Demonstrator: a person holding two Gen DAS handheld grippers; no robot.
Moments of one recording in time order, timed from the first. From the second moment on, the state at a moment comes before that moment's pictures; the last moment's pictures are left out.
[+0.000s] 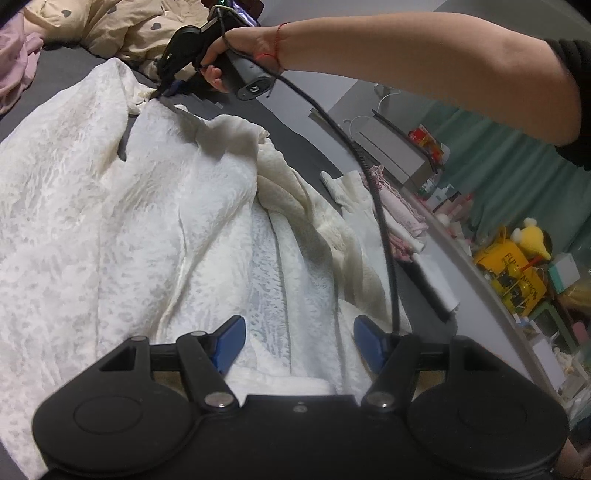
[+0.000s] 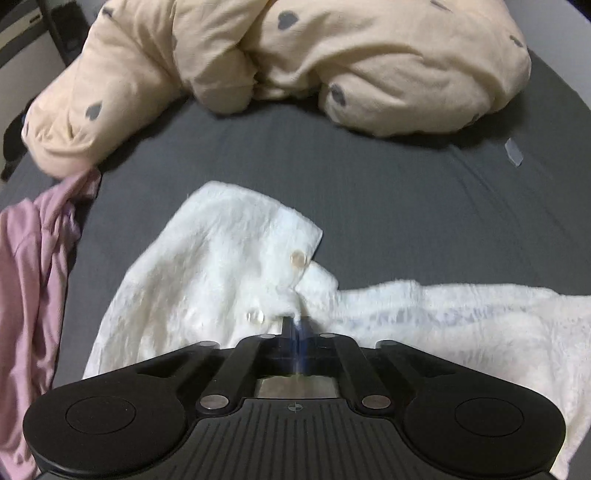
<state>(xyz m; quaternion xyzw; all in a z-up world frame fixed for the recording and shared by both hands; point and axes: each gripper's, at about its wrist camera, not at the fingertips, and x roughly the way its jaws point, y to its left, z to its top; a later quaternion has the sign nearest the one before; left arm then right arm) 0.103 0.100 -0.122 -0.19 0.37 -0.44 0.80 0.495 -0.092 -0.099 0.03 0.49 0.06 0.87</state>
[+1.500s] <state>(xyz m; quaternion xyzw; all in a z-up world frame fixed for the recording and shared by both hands) 0.098 0.088 -0.121 -0.17 0.37 -0.45 0.80 0.478 -0.208 -0.088 0.04 0.54 0.03 0.84</state>
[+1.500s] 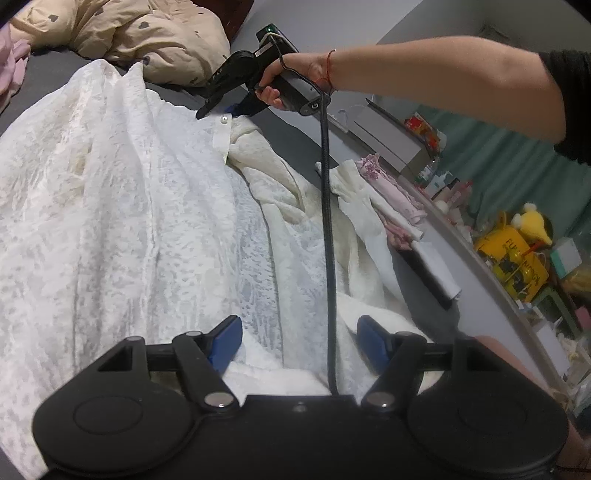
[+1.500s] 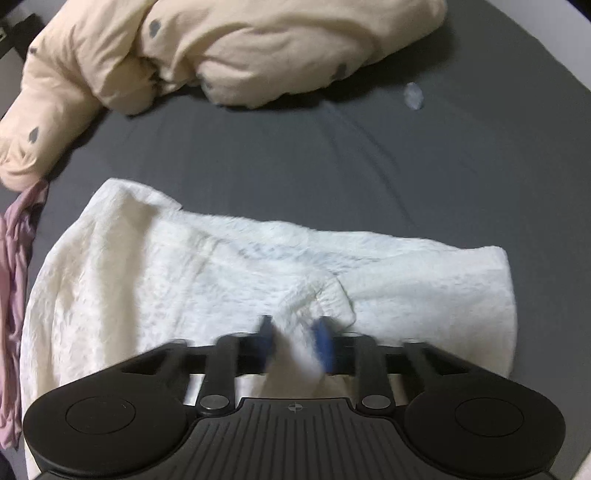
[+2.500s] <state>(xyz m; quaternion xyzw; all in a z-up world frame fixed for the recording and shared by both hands) 0.103 0.103 -0.118 -0.20 0.35 -0.43 0.81 0.505 -0.133 -0.080 -0.02 0.48 0.05 0.88</state>
